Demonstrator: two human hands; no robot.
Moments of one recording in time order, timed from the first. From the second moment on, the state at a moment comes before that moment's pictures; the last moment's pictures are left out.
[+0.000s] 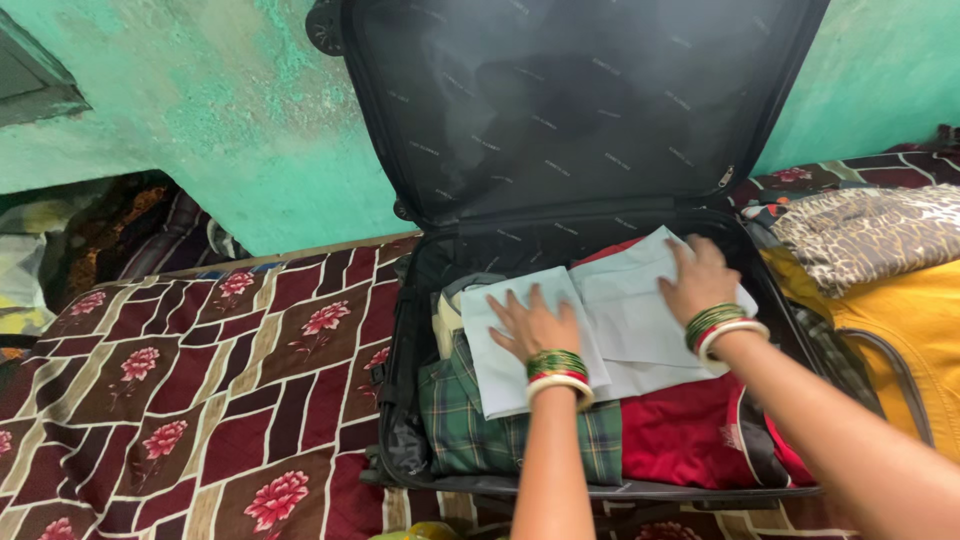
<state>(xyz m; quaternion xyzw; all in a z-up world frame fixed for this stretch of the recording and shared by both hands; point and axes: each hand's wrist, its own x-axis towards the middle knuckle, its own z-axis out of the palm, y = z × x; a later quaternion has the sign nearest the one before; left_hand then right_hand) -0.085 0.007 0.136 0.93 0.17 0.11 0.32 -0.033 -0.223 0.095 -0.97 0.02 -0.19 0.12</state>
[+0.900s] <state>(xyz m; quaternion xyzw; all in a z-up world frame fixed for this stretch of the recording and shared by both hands) -0.002 0.143 0.084 0.75 0.12 0.07 0.65 -0.067 -0.184 0.081 -0.99 -0.10 0.01 0.08</state>
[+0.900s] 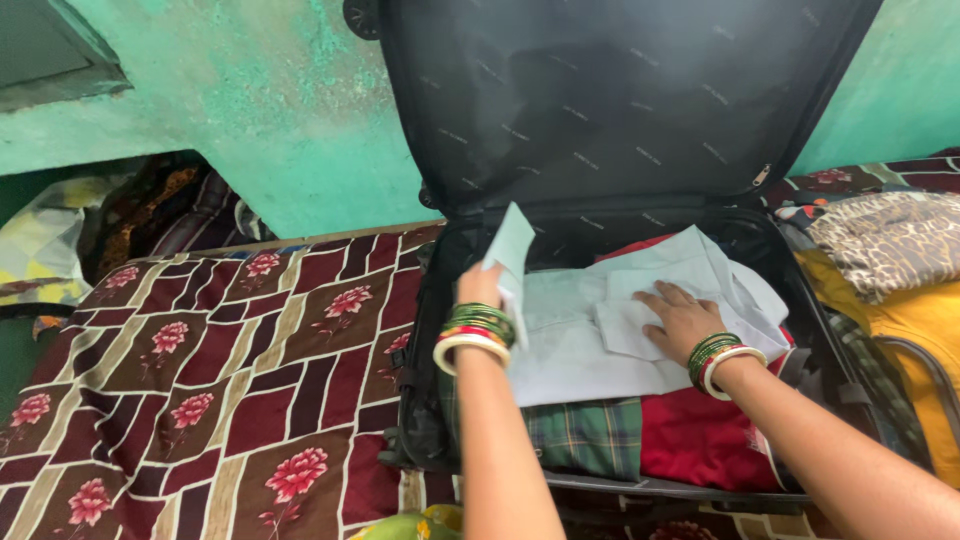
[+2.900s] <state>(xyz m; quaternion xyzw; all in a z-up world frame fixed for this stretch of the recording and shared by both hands) -0.087 0.287 0.155 0.83 0.37 -0.01 0.41 -0.085 0.063 0.107 -0.76 0.05 0.22 0.60</state>
